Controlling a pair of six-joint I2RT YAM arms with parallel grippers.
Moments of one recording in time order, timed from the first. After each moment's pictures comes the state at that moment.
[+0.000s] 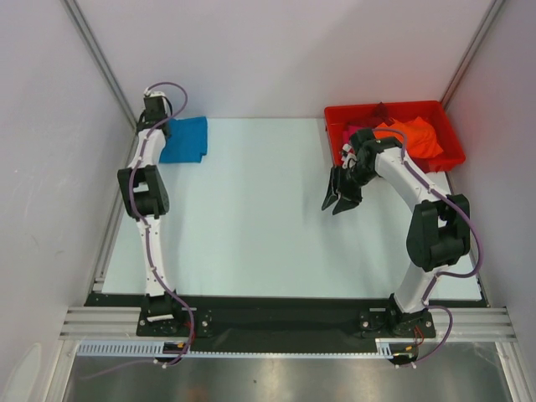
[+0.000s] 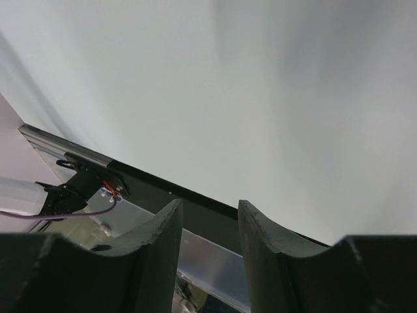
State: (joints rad) left arm 0.14 2.59 2.37 -0.40 -0.32 0.09; right arm 0.25 1.78 1.50 -1.10 -0.49 0.41
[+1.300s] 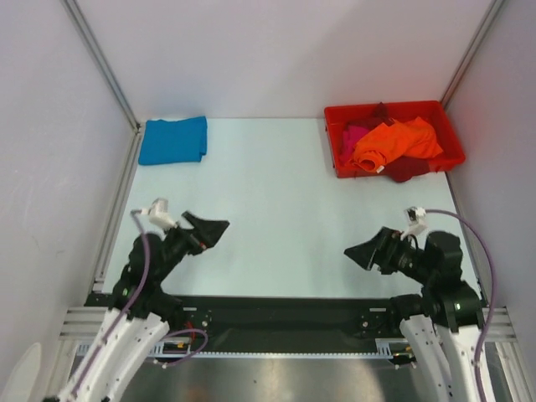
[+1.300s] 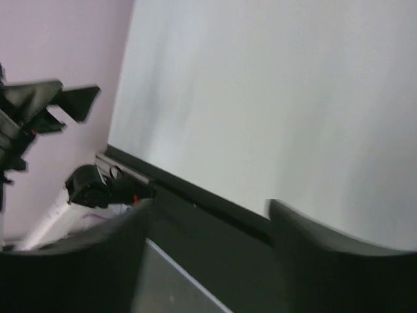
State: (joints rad) left arm -0.39 0.48 0.50 -0.32 0.12 -0.82; right arm 0.13 0.39 0.68 -0.84 -0.60 0.58
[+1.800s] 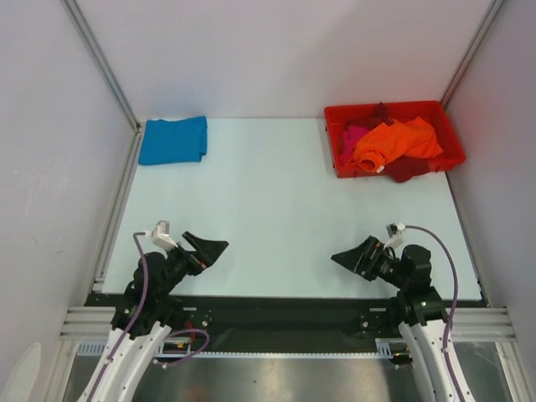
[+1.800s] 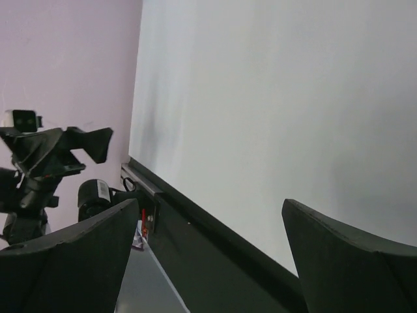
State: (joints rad) left arm -0.39 0.00 0.30 -0.58 0.11 -0.97; right arm 0.13 0.09 0.14 -0.47 -0.66 0.86
